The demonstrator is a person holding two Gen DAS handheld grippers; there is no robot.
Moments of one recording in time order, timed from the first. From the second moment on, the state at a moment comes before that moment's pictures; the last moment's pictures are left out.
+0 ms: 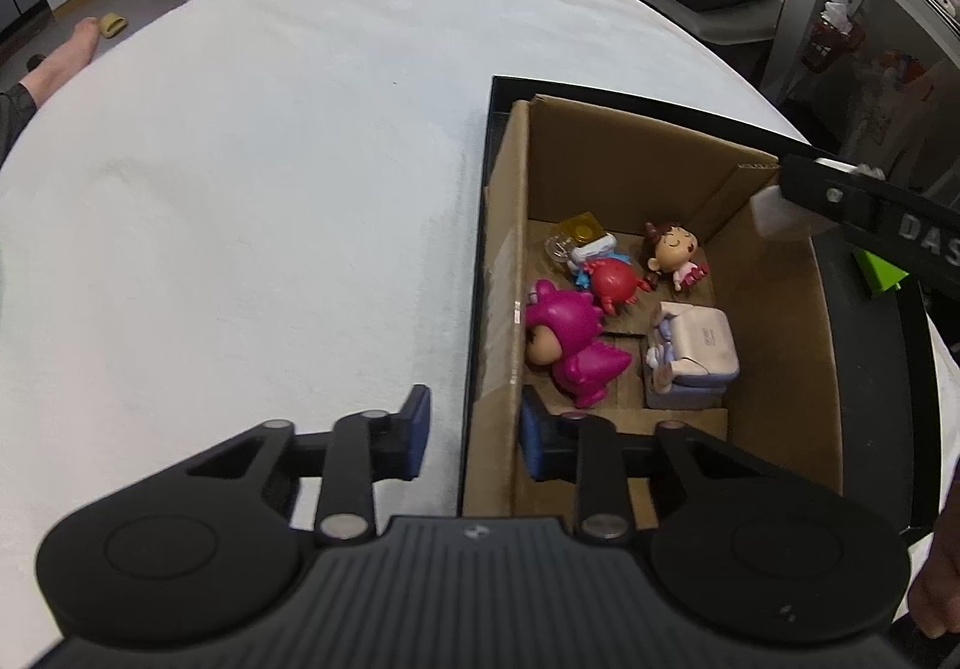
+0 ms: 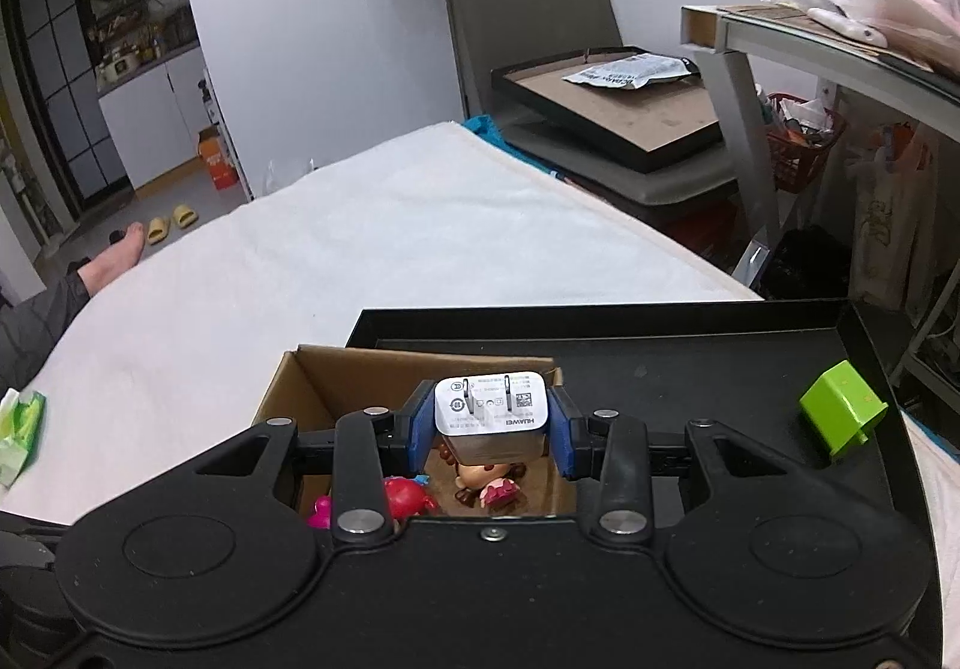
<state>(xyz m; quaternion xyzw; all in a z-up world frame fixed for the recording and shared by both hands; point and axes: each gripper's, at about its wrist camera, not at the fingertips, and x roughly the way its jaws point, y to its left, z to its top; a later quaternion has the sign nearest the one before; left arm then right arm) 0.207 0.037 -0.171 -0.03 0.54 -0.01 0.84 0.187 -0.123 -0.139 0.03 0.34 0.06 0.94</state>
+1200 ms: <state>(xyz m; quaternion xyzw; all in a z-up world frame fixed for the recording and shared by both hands) 0.212 0.009 -0.160 0.02 0.55 0.02 0.83 0.214 -0.201 -0.158 0.00 0.35 -0.06 0.93</state>
